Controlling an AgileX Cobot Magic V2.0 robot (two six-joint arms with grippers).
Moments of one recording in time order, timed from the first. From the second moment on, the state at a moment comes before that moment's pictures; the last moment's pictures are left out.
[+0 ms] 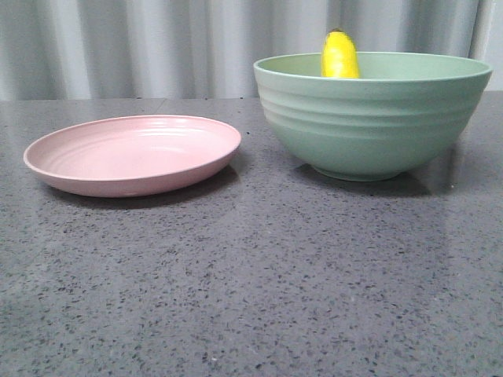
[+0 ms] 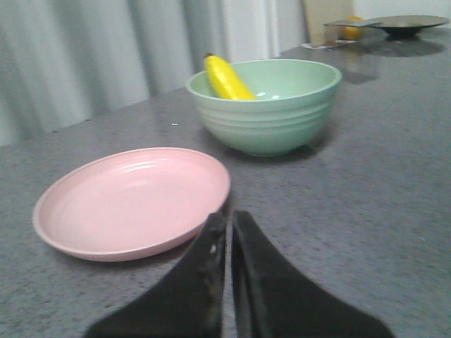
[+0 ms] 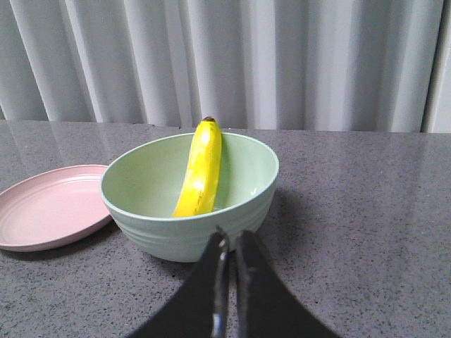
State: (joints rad) left arm -0.76 0.10 -0.23 0.03 0.29 0.01; right arm 0.15 0.04 -0.49 0.12 0.58 -0.06
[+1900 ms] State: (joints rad) left arm 0.01 0.00 0.00 -0.06 0.32 0.01; right arm 0.06 0.00 -0.28 0.10 0.24 -0.06
